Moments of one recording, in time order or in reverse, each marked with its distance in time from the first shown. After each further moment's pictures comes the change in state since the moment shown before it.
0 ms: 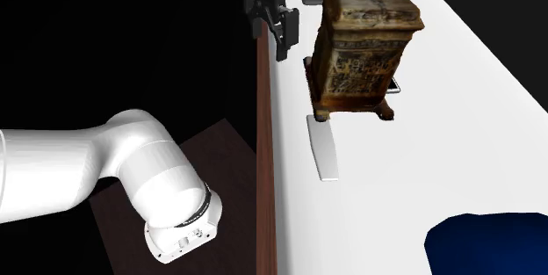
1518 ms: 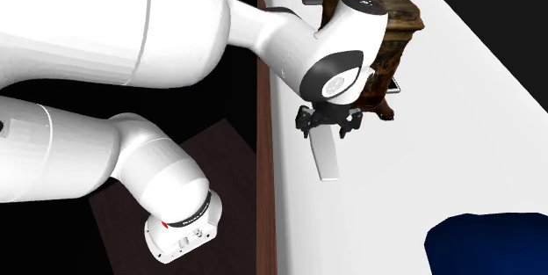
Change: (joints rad) arm 0.162 0.271 -0.551 -0.323 -0.309 0.652 -1.135
